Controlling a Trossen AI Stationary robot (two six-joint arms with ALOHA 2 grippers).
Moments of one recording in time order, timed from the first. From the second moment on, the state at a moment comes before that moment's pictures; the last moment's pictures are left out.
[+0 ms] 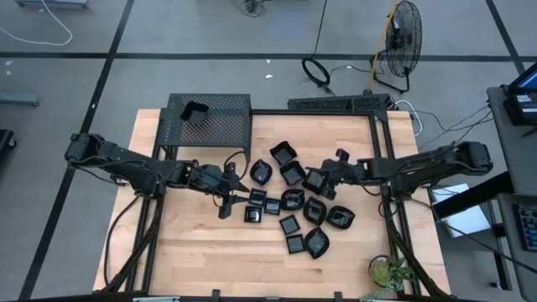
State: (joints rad) left arm -0.13 1.25 0.66 0.06 -0.01 -0.14; right arm -0.02 1.16 0.49 -0.21 0.34 0.21
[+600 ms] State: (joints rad) left arm -0.13 1.25 0.66 0.07 -0.01 -0.14; right arm -0.02 1.11 0.49 0.01 0.37 0.09
